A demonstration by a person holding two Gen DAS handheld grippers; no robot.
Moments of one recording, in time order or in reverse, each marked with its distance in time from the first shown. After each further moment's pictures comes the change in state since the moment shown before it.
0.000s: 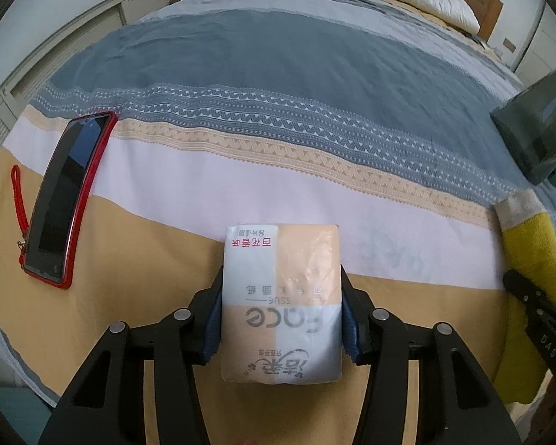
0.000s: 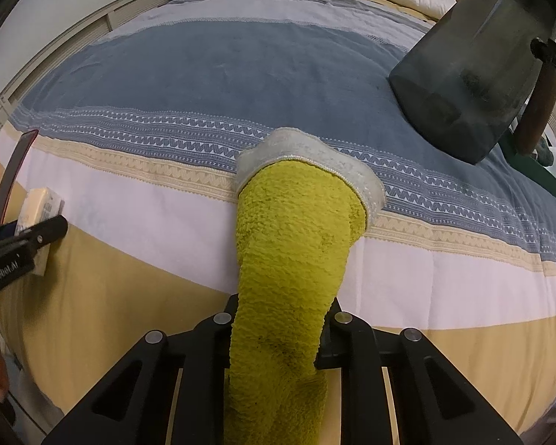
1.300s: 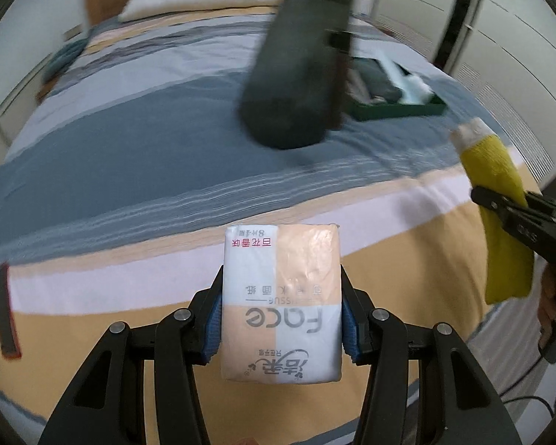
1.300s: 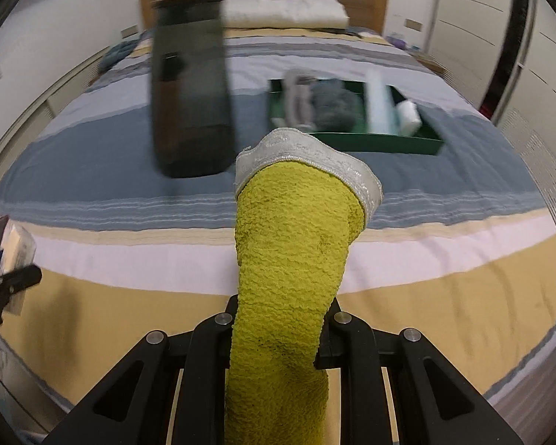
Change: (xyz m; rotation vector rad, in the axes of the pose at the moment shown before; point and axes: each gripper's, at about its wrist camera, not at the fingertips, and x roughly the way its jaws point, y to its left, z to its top) left arm -0.107 -0.259 -0.023 0.460 -0.047 -0.254; right arm -0.141 -0.268 -0.085 0.243 -0.153 -0.110
